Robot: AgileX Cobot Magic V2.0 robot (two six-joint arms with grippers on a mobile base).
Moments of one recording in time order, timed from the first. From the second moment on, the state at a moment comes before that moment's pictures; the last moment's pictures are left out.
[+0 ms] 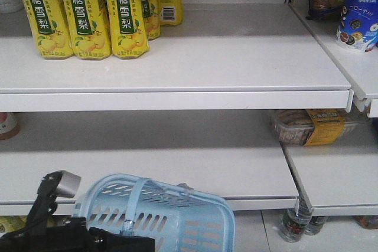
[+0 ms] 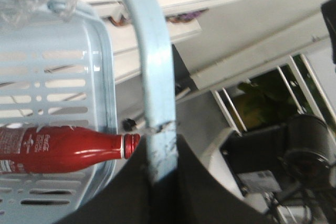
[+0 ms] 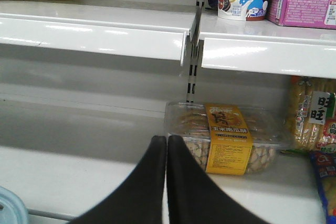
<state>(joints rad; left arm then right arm) -0.63 1.02 -0.39 -1.67 0.47 0.95 0.23 0.01 -0.16 -0.27 0.31 0.22</state>
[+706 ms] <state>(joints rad) -0.63 0.66 -0.36 -0.79 0.28 0.34 0.23 0.01 -0.16 -0.27 0.32 0.22</state>
